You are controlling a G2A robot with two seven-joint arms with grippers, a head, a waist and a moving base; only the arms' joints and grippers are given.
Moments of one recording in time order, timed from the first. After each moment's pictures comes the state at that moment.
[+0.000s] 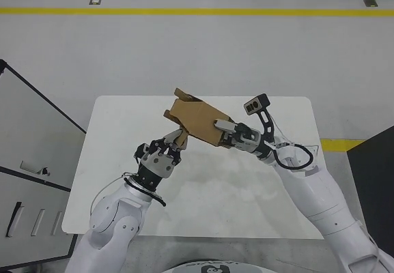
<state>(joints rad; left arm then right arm) 1.79 -1.23 -1.28 -2.16 -0.93 0.06 -0.23 -1.22 -1.16 1.12 -1.55 0.74 -0.33 0.98</state>
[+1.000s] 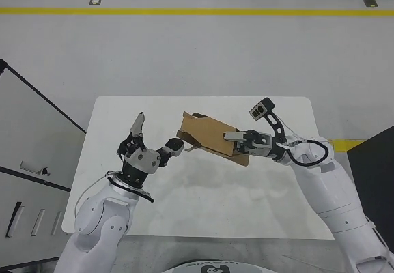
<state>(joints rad) 1.83 -1.23 -1.38 -2.21 -0.91 0.05 -0.22 -1.24 -1.12 1.23 -1.54 0.72 -0.14 1.20</state>
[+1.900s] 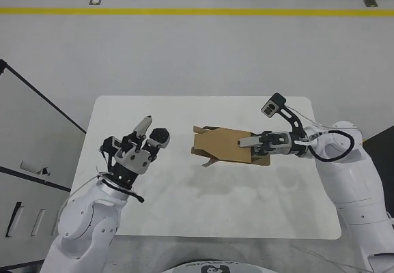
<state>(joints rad) 1.85 -1.21 -1.48 -2.28 -0.69 0.09 -0.26 -1.19 -1.07 1.35 -1.57 0.61 0.02 1.44</state>
